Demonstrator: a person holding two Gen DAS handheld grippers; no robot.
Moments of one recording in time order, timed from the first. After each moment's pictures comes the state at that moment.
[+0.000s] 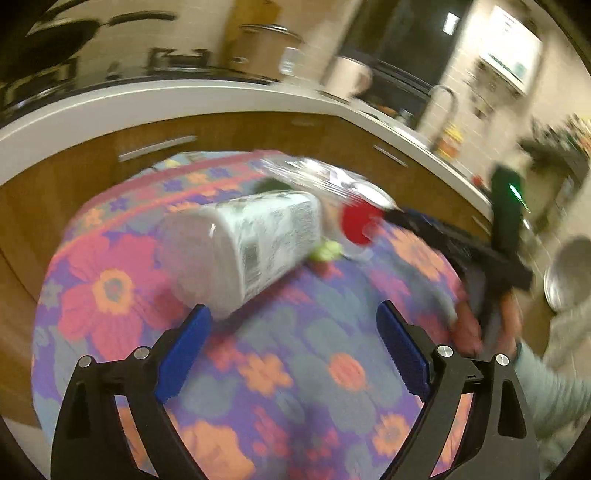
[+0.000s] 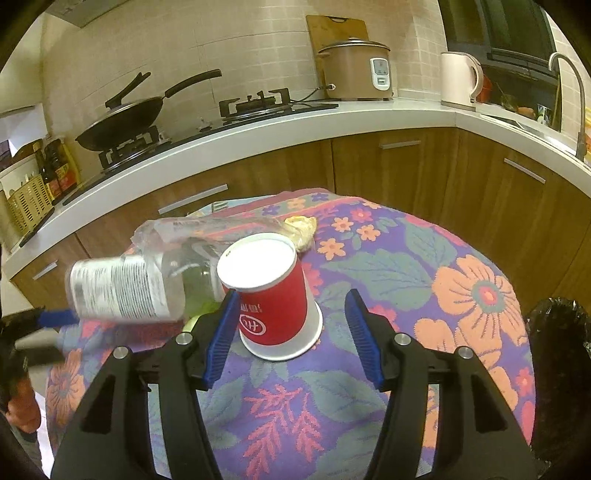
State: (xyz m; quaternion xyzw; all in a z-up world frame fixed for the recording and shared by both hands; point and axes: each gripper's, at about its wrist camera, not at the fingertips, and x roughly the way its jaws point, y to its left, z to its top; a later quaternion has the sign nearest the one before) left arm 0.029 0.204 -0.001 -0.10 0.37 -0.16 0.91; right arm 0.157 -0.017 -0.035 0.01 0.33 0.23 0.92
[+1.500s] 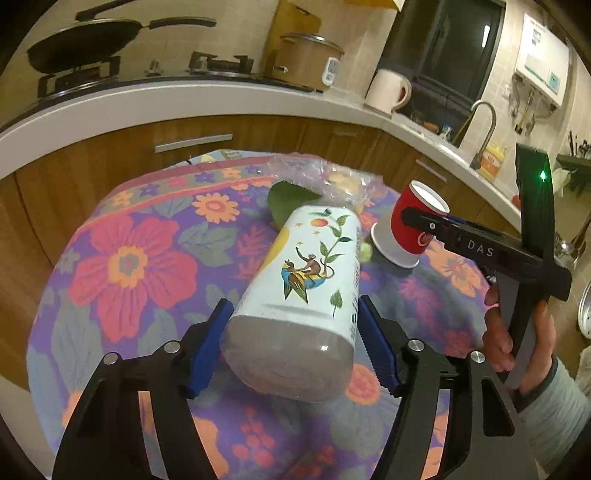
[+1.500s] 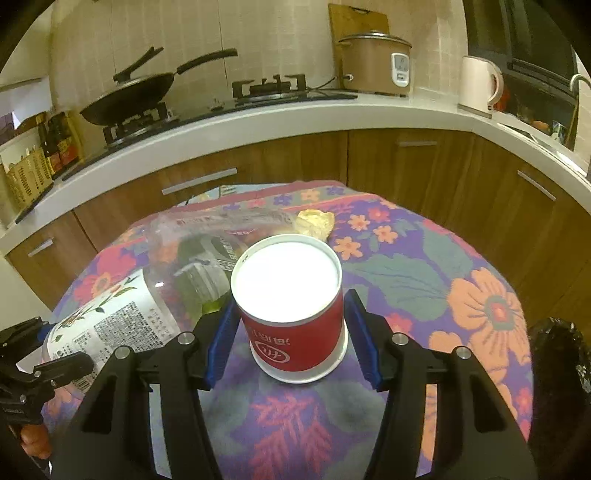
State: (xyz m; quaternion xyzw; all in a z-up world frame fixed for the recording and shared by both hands) left arm 0.021 0.185 -0.016 -0.12 0.35 -0.06 0.93; right arm 0.161 0.001 -0.031 -0.04 0.34 0.23 0.91
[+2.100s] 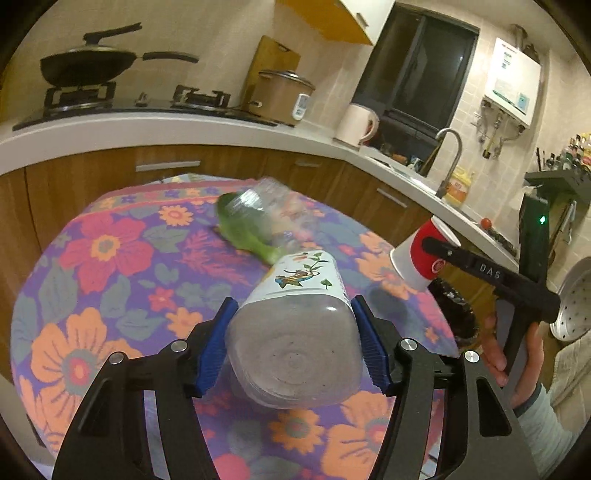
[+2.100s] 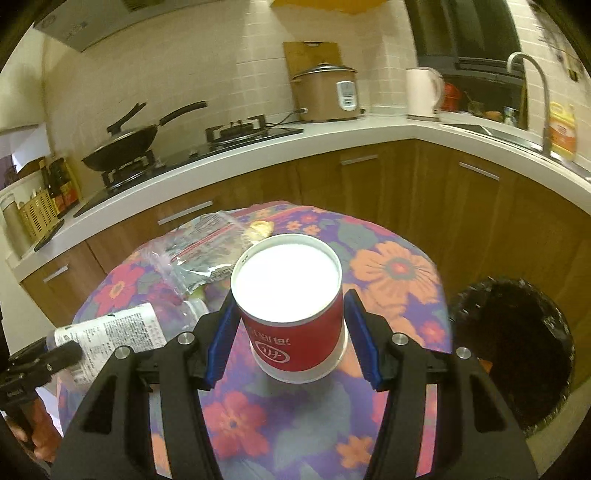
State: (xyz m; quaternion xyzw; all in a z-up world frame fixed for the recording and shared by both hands) left arm -0.047 0.133 0.004 -0.15 0.28 -0.09 0.94; right arm 0.080 -0.116 -0.005 0.03 0.30 0.19 0.93
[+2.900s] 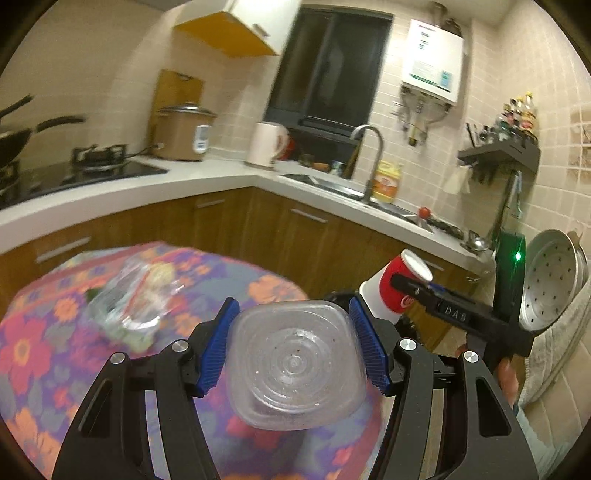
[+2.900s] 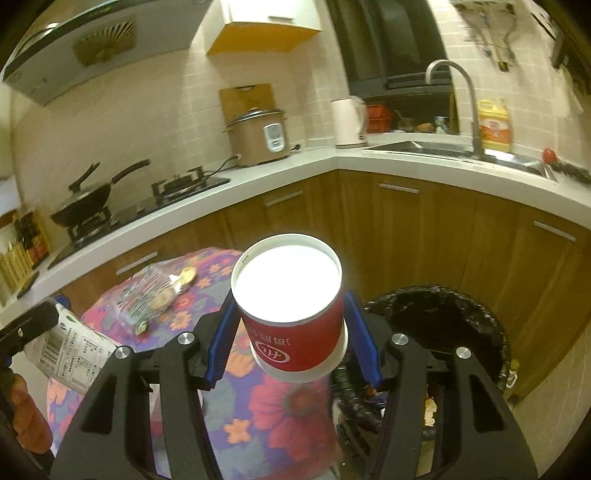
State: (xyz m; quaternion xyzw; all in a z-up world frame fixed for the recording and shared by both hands) left arm 0.009 0.011 0.076 -0.07 0.22 -0.22 0.95; right arm 0.061 -0.244 0.024 0.08 0.24 0.10 0.96
